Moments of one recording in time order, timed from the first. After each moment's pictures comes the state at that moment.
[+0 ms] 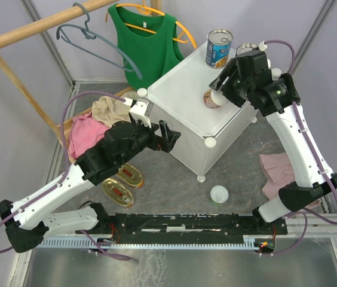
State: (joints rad) left arm -0.92 1.00 1.09 -0.28 -0.23 -0.38; right arm 0.45 1.54 1.99 -1.07 0.21 0.91
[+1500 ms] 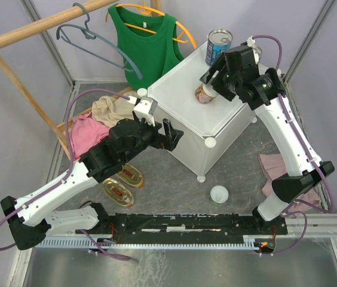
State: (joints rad) left arm -0.92 1.04 1.10 -0.26 -0.23 -0.38; right arm 0.48 1.63 2.04 -0.98 0.23 0.90
